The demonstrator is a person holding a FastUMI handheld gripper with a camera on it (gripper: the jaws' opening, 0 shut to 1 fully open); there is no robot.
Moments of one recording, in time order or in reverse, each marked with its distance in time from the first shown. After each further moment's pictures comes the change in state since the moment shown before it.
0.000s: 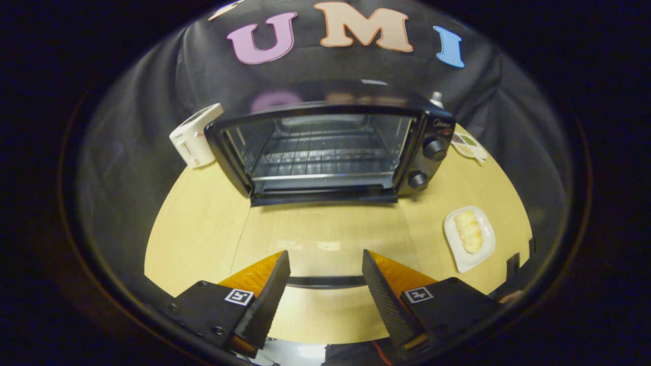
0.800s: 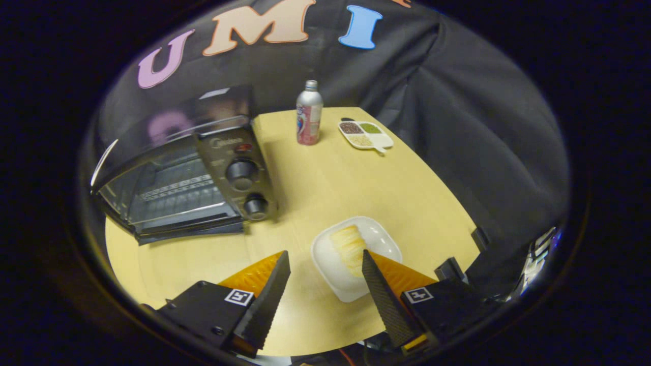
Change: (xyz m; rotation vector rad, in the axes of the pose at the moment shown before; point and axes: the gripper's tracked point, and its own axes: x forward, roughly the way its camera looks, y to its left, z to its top) arm 0.030 -0.217 0.009 0.159 0.069 -0.378
